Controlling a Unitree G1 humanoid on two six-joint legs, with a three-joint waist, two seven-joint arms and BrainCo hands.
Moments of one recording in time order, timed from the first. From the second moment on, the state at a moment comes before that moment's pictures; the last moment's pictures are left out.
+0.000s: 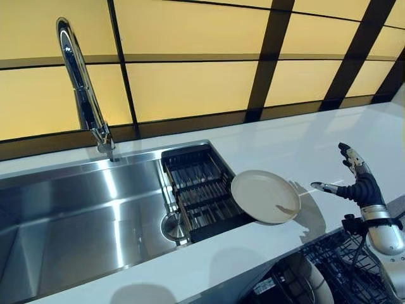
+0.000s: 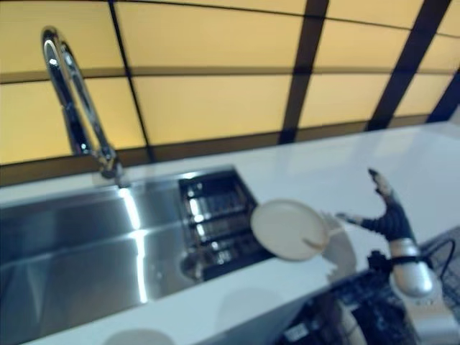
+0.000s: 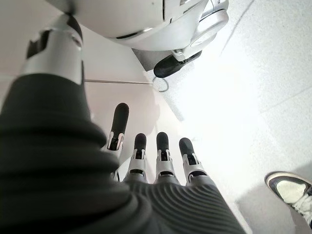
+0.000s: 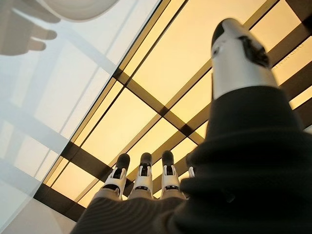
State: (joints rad) left arm 0.15 0.32 -0.21 1.17 -0.06 -0.08 0.01; right arm 0.08 -0.71 -0.20 -0.24 0.14 -0.04 -0.18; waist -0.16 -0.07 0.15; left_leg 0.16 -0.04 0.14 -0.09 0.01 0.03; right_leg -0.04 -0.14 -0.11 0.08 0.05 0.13
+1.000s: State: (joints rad) left arm 0.18 0.29 -0.21 1.17 -0.08 -0.08 0.02; right arm 0.22 -0.65 -0.03 -0.27 -0.20 -0.16 -0.15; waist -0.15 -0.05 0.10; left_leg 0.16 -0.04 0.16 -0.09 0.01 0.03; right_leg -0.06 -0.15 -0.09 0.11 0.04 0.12
